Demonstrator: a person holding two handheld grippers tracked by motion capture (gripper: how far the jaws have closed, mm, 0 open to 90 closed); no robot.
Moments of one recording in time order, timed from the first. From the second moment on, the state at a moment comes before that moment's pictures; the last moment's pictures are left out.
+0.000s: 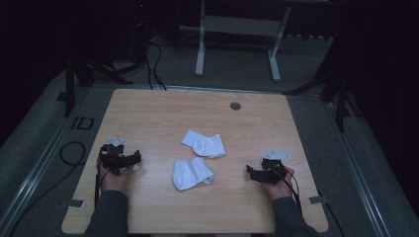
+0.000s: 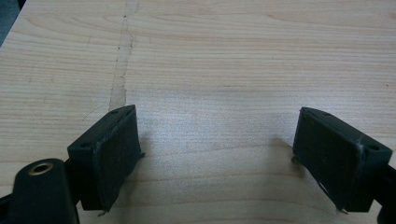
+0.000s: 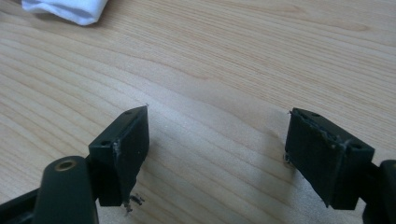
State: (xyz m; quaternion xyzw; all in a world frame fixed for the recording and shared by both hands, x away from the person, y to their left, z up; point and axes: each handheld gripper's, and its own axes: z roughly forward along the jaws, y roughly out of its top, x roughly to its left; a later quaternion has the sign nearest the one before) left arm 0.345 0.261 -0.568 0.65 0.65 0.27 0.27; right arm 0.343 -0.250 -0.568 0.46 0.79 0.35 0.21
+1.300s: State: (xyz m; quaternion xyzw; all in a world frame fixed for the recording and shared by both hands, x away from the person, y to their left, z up) left arm 0.334 0.262 -0.561 0.68 0.62 0.25 0.30; right arm 0.330 -0.182 -0.518 0.29 0.89 0.30 0.19
